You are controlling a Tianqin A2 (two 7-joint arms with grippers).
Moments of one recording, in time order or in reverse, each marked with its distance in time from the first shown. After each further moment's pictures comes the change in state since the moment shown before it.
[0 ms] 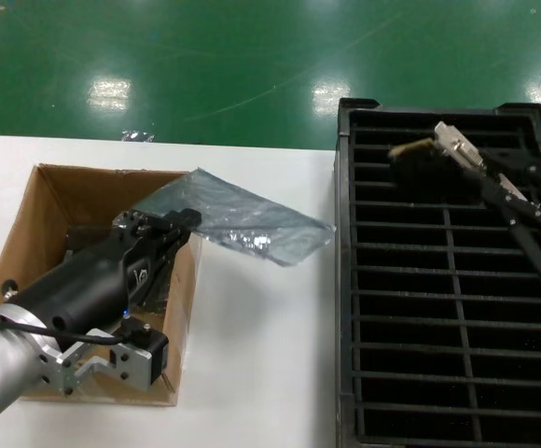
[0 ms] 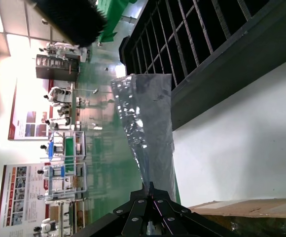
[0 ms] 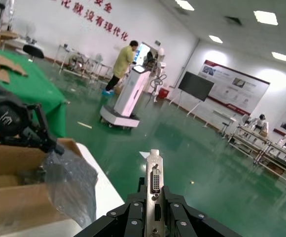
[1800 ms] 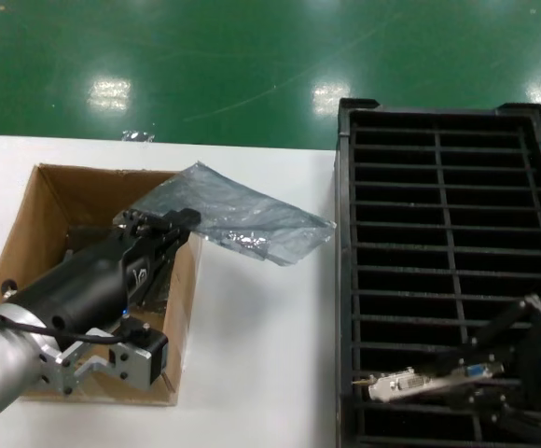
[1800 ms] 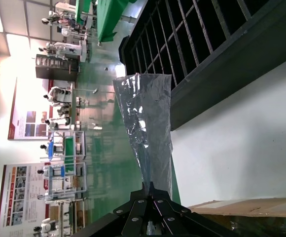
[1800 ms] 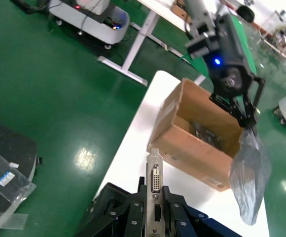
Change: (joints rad) left arm 0.000 0.000 0.000 0.000 0.000 0.000 0.000; right arm 0.533 0.139 -0.378 -0.069 -0.056 -0.731 -0.216
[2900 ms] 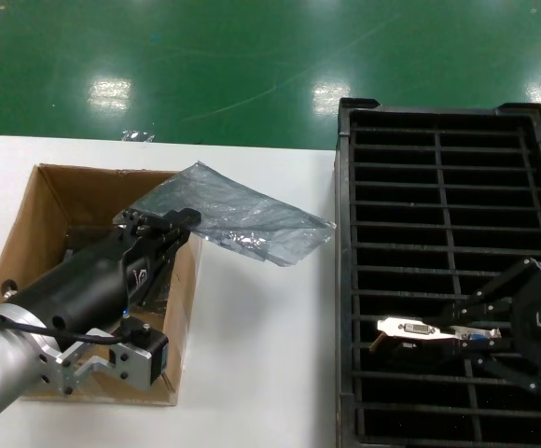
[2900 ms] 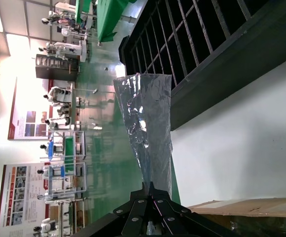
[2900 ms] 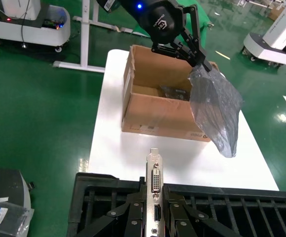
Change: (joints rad) left arm 0.000 0.000 0.000 0.000 0.000 0.000 0.000; right arm 0.096 -0.116 -0.077 -0.169 -0.155 0.010 0.312
